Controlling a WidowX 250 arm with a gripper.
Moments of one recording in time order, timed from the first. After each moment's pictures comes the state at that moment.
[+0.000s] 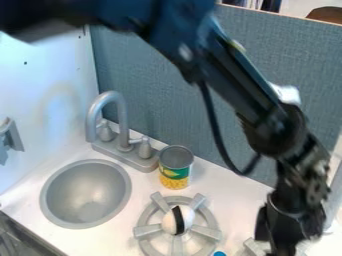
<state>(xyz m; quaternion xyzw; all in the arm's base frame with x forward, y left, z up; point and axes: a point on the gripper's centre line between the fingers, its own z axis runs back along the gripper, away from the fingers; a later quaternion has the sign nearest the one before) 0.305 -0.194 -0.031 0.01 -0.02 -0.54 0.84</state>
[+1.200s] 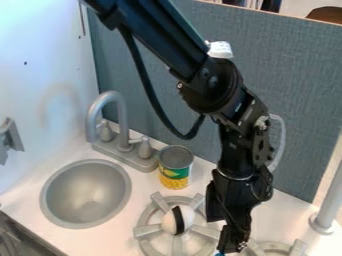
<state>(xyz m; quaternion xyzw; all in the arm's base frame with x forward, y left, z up) 0.286 -0.137 -0.008 -0.03 0.02 -0.42 0.91</state>
